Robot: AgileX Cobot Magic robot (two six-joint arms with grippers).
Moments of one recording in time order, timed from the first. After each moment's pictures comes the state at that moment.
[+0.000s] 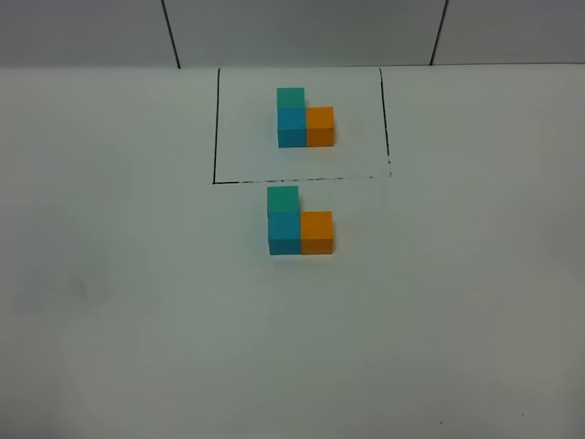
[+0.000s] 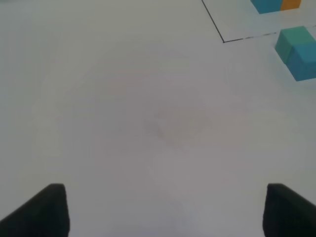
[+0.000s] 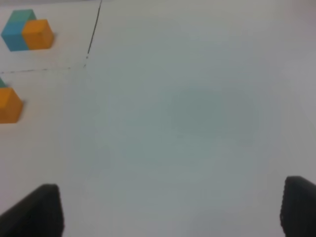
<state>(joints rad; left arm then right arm) -0.11 -0.01 -0.50 -0.05 1.04 0.07 0.08 -0.01 -0.50 0.01 1.06 0.03</state>
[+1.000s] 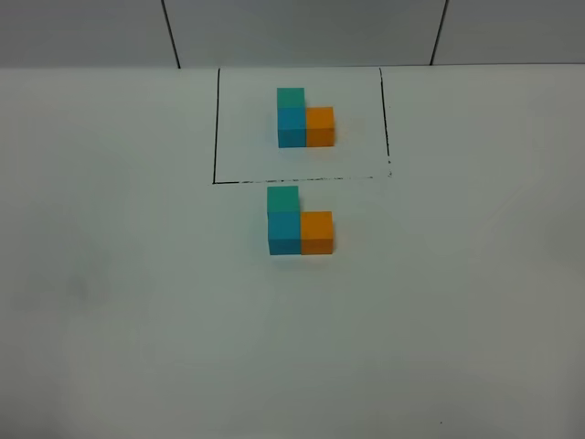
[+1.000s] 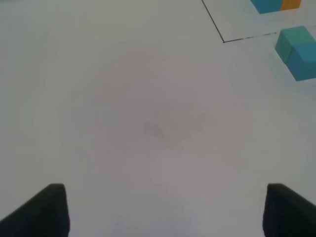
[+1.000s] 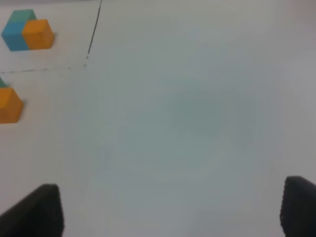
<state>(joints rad) -0.11 -0.01 -0.50 -0.05 1.04 0.07 0.08 -0.01 -0.50 0.01 1.06 0.03</state>
